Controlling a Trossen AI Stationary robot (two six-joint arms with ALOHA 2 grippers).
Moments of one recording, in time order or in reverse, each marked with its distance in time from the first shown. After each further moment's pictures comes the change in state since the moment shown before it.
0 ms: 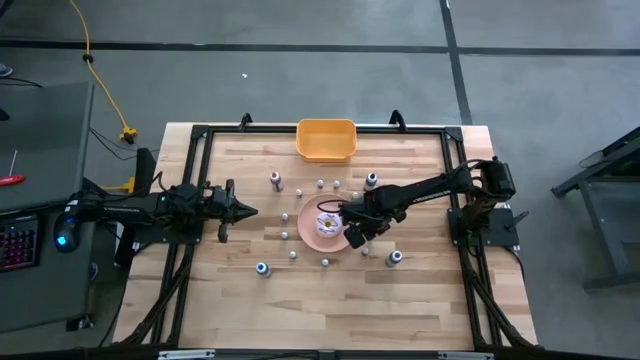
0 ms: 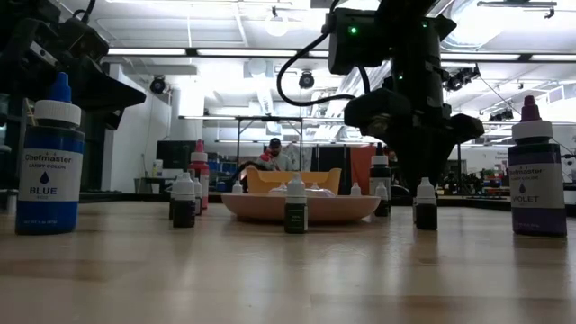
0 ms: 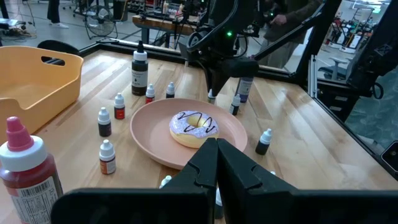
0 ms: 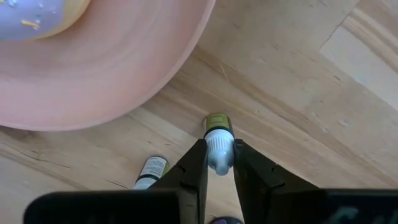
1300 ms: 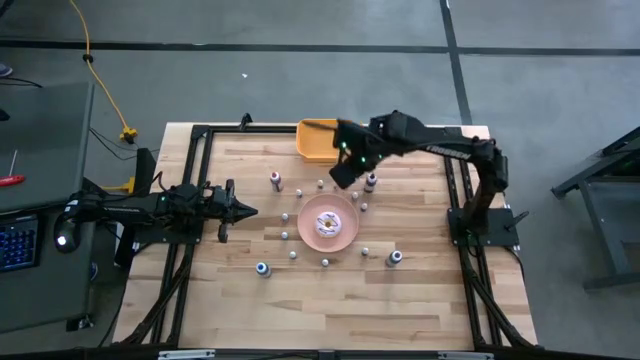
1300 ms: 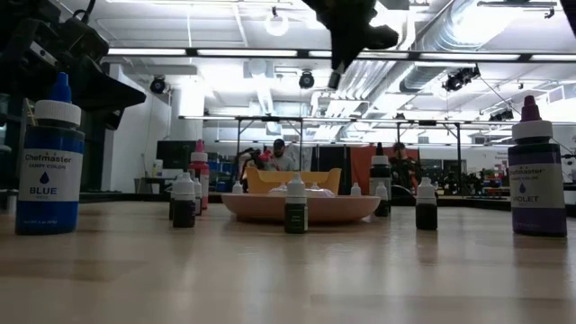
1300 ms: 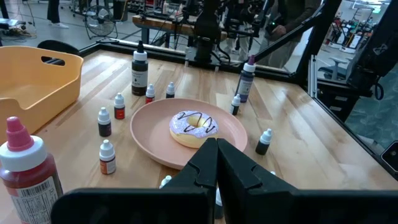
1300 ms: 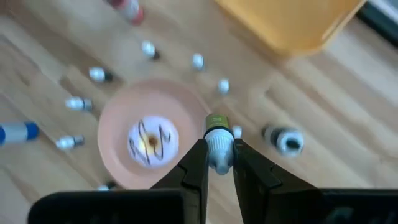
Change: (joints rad) left arm 0.000 0.000 0.000 0.000 0.000 0.000; right arm -0.261 0.041 0.825 -0.479 0.175 -0.435
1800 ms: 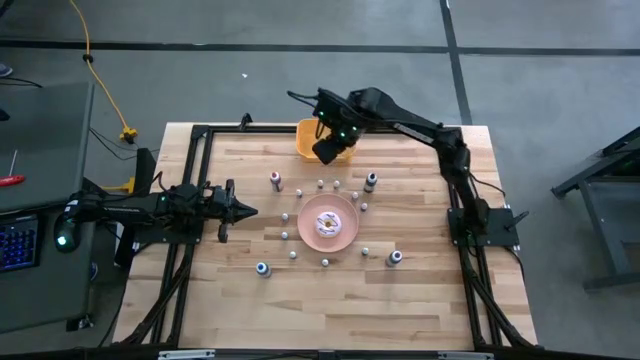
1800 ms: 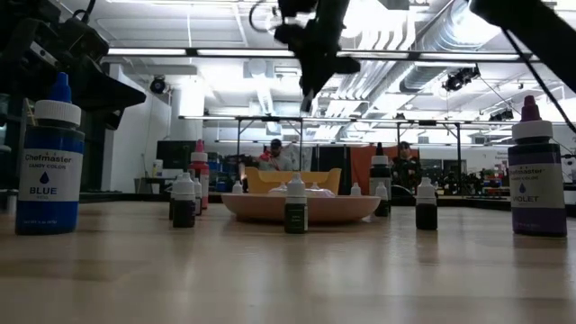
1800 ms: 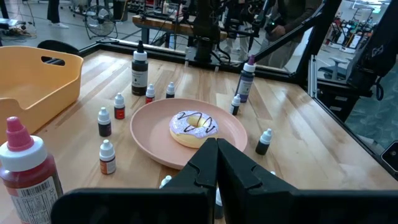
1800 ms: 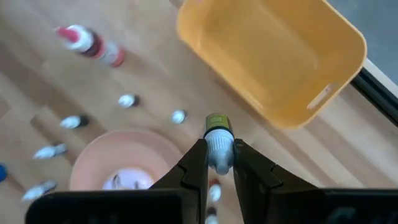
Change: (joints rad) left arm 0.000 0.000 0.000 0.000 0.000 0.000; right arm -0.179 0.314 0.365 -0.073 -0.049 -0.202
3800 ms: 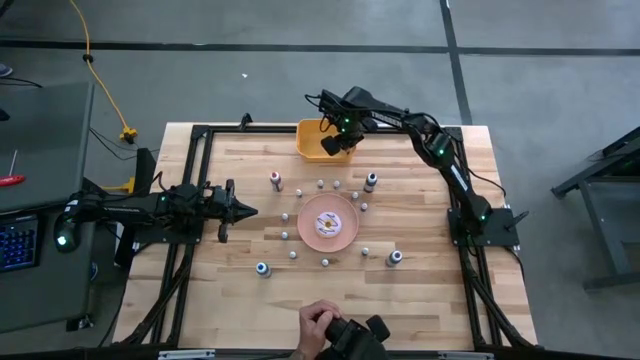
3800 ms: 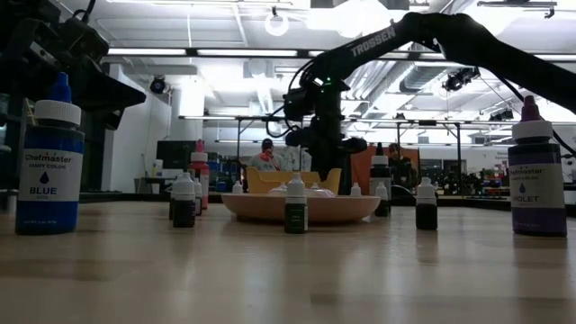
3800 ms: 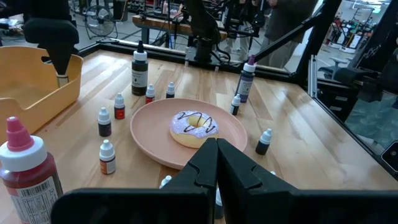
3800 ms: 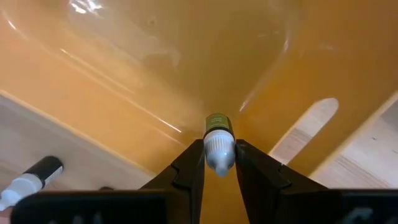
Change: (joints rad) left arm 0.000 0.000 0.000 0.000 0.000 0.000; right arm -0.224 0.242 -0.160 0.100 -0.090 -0.068
